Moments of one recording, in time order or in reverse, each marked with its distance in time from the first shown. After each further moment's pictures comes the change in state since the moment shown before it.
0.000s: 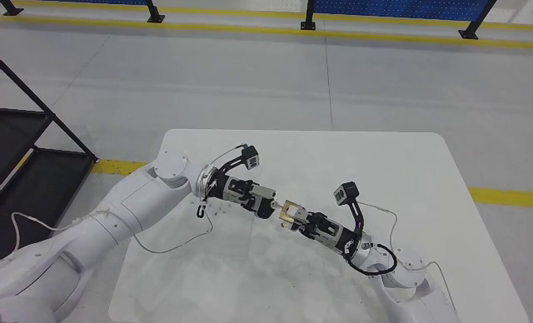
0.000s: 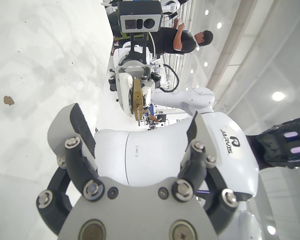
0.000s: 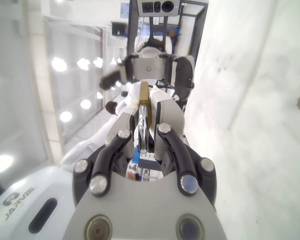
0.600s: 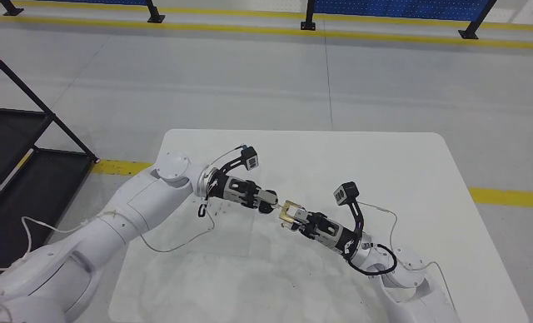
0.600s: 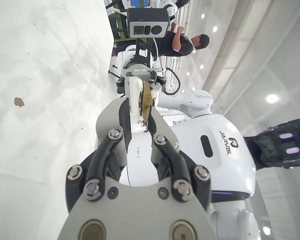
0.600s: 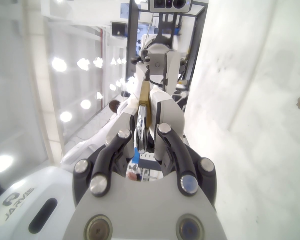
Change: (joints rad) left arm 0.029 -0.053 -0.055 0.083 0.025 0.007 -0.044; right arm 0.000 0.000 0.000 0.000 0.000 0.000 0.000
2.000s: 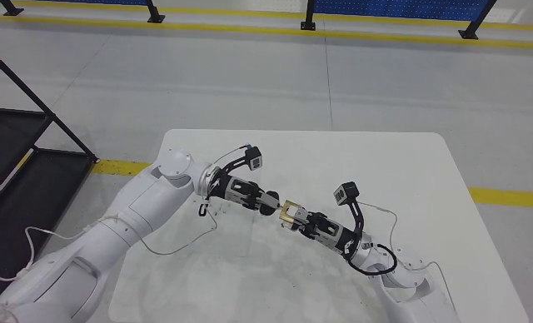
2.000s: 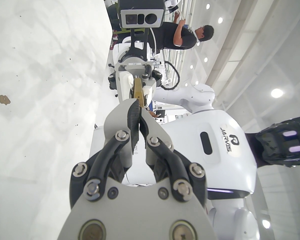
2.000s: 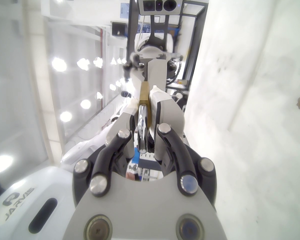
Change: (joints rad) left arm 0.069 -0.037 -0.156 -0.061 0.122 0.097 -0.056; right arm 0.000 0.000 0.000 0.000 0.000 0.000 0.000
